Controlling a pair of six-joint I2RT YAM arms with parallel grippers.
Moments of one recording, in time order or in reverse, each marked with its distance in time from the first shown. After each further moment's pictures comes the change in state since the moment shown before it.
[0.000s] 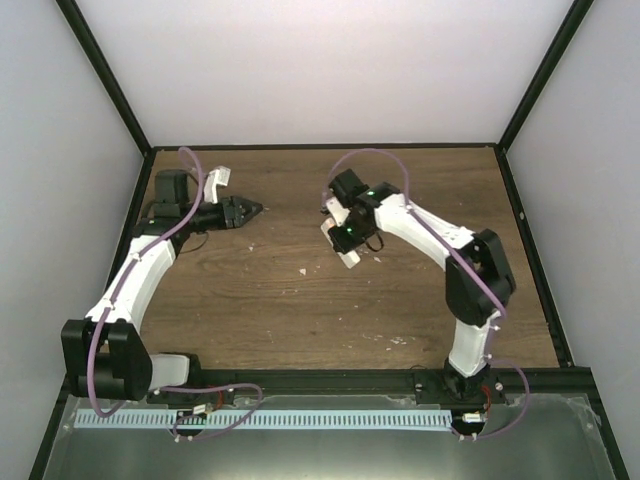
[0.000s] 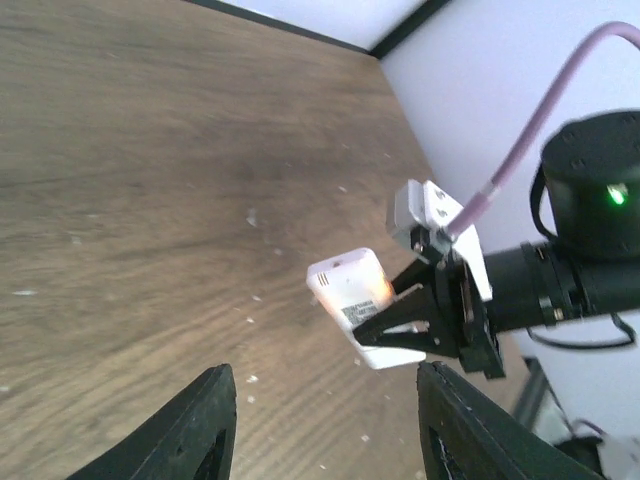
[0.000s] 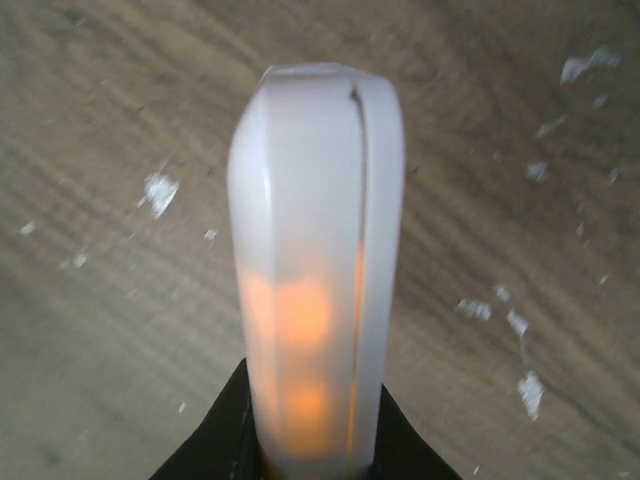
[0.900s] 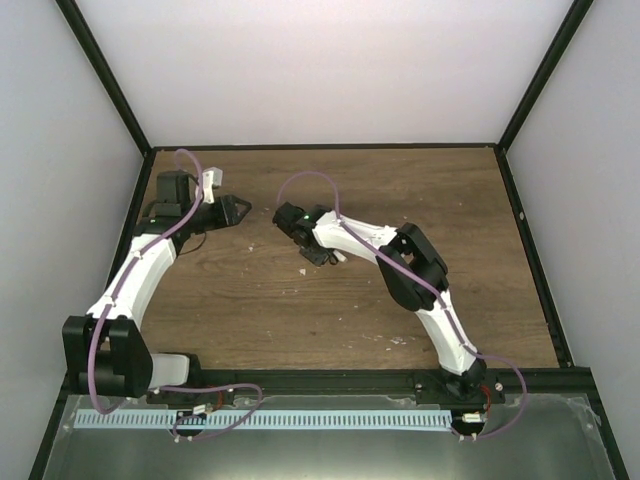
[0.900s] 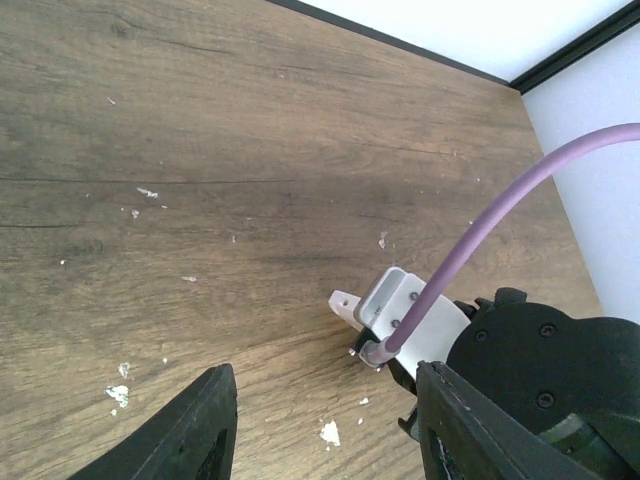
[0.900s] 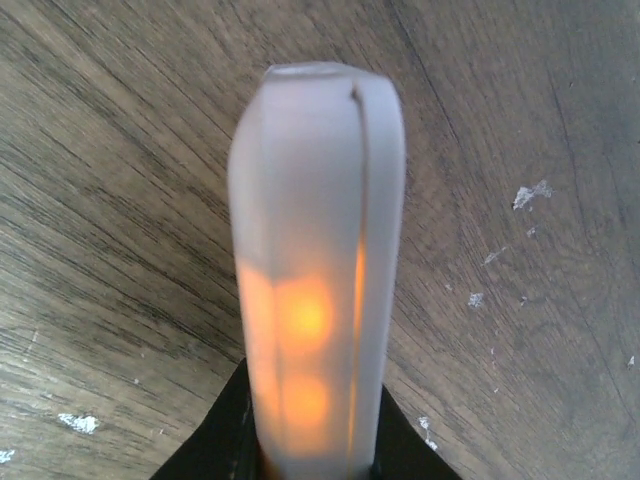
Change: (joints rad) left arm 0.000 0.002 0.000 -0.025 -0.328 -0.027; right arm 0.246 0.425 0.299 -0.047 0.678 -0.033
